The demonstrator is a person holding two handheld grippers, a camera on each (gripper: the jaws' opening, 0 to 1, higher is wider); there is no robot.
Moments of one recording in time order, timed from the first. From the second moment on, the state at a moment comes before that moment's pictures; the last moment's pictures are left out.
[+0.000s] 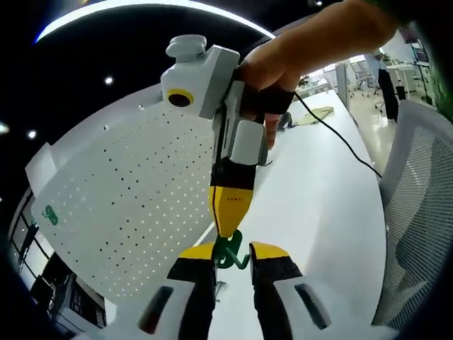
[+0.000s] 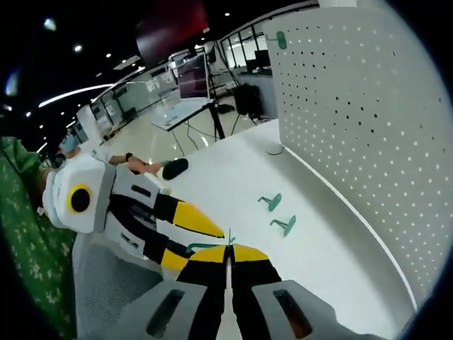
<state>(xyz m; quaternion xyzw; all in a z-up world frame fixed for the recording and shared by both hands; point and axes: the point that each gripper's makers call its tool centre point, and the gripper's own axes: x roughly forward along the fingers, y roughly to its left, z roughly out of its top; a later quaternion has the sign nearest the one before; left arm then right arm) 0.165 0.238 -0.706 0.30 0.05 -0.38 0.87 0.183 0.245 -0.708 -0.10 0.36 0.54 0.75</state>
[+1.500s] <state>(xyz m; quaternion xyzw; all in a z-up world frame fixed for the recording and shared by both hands) 0.158 0.237 -0.707 0.26 0.06 -0.40 0.88 0.169 0.242 -0.711 -0.03 0.44 0.52 0.73</state>
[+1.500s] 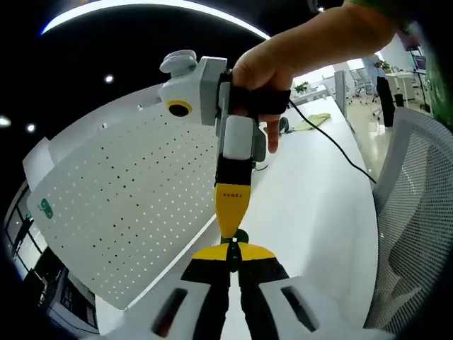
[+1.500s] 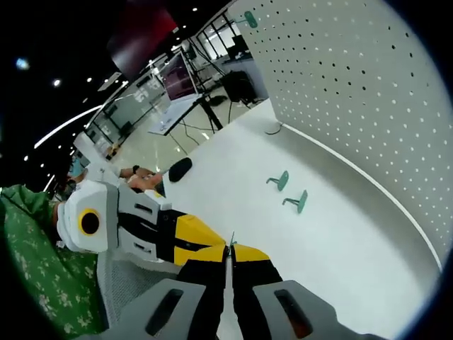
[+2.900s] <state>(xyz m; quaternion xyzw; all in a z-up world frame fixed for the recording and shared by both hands) 0.180 0.255 -0.687 0.18 0.06 -0.31 0.93 0.187 0.255 -0.691 -0.03 0.37 0.50 0.78</state>
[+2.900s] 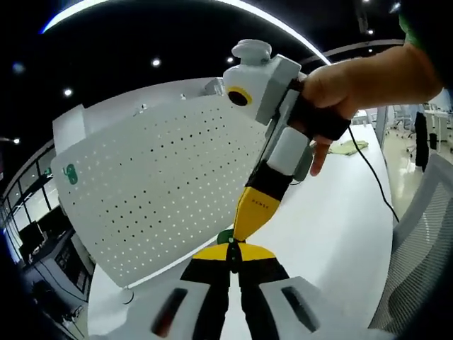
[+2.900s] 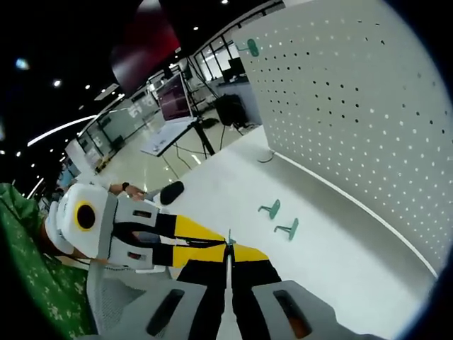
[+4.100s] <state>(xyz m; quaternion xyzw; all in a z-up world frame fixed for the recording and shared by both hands) 0.186 0.270 -0.666 0.09 0.05 -0.29 0.95 0.194 0.253 -0.661 -0.09 0.27 0.50 0.82</state>
